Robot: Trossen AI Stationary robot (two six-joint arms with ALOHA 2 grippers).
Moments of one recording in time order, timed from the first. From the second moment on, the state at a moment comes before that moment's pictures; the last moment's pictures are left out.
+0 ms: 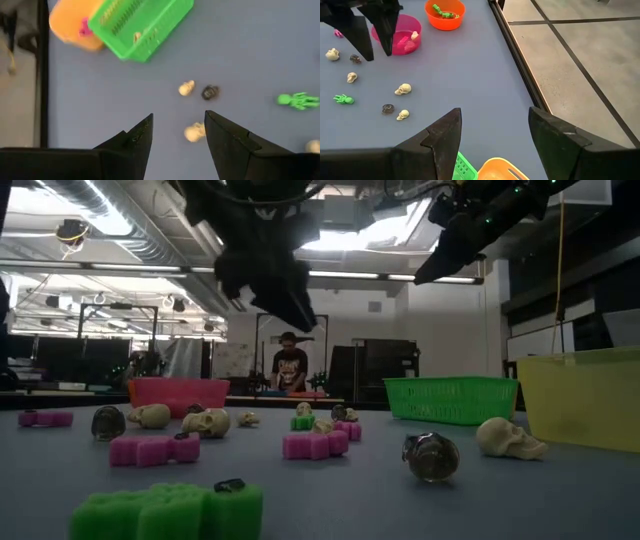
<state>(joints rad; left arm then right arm) 0.13 1.63 1.10 -0.32 -0.09 0.50 -0.63 1.14 1.00 -0.47 -0.28 -0.36</state>
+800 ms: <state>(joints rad) 0.17 1.83 1.10 -0.28 -0.04 1.08 -0.63 1.14 1.00 -0.47 -0.28 -0.36</state>
